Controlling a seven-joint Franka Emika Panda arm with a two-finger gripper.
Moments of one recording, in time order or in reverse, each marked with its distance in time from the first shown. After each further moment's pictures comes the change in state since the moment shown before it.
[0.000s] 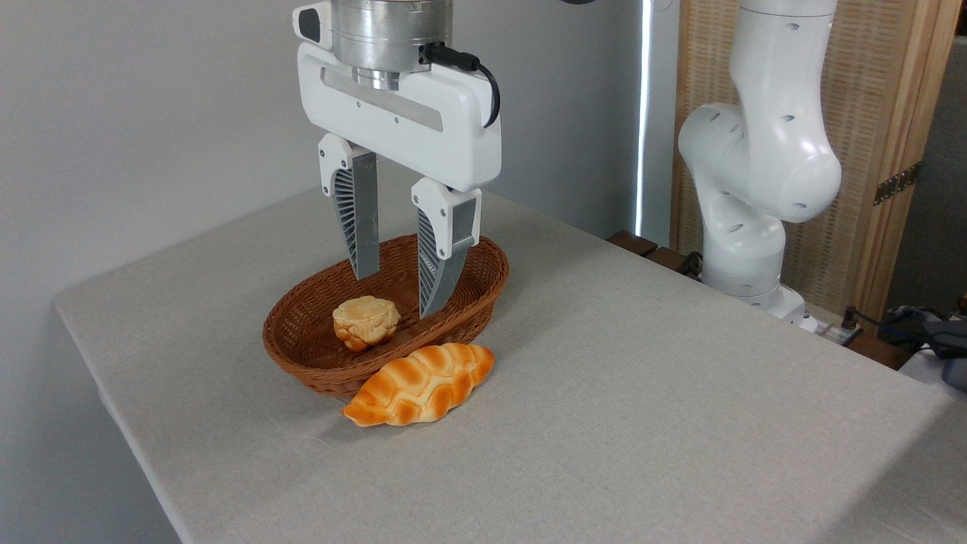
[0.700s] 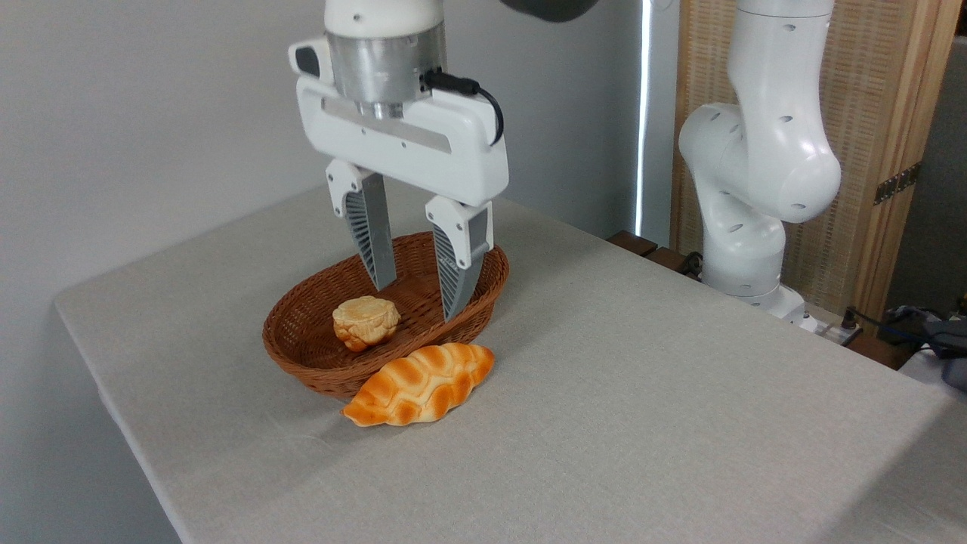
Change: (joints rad) arm -0.010 0.034 -0.006 -0.006 0.000 -0.088 -0.155
